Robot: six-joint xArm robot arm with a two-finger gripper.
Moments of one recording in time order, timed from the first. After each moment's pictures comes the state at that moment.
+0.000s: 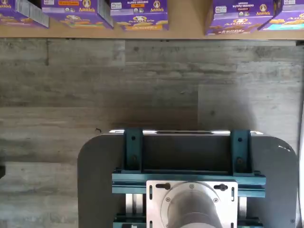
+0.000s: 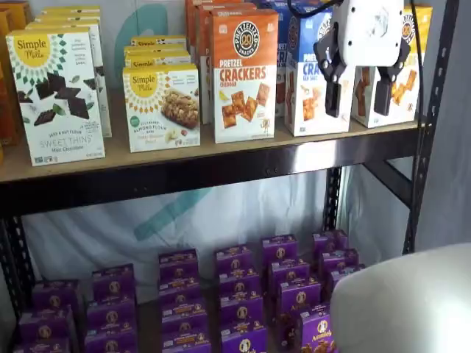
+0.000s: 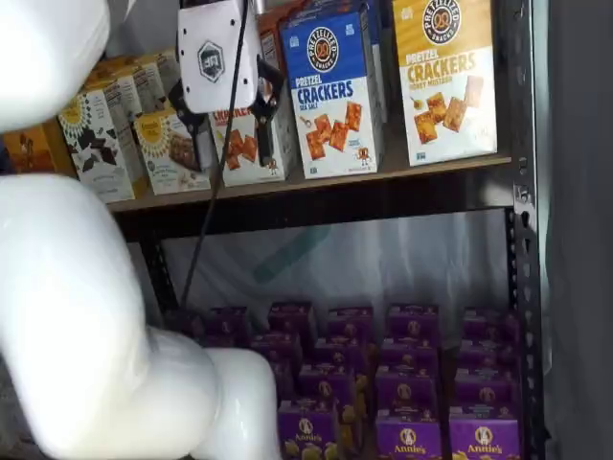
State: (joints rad) arm -0.02 -0.79 -1.16 0.08 2.06 0.01
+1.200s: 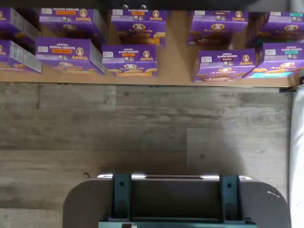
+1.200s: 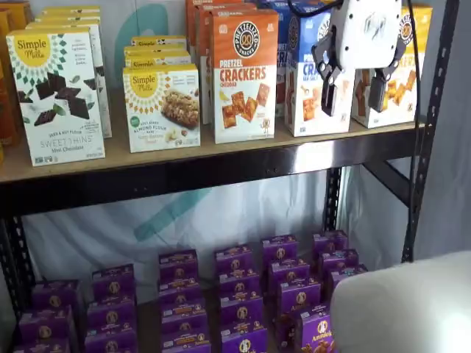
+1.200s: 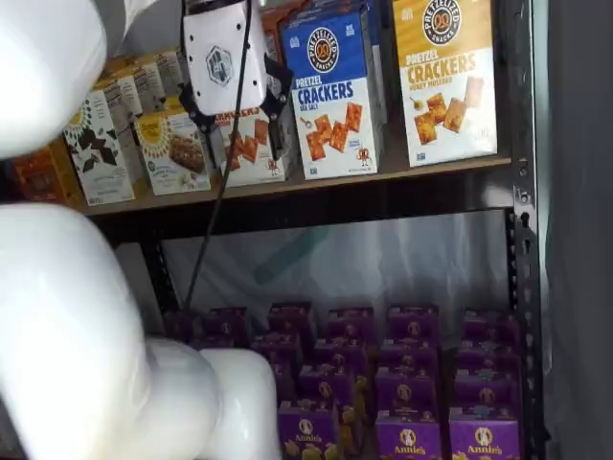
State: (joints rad) arm -0.01 -0.85 -1.09 0.04 1.90 0.01
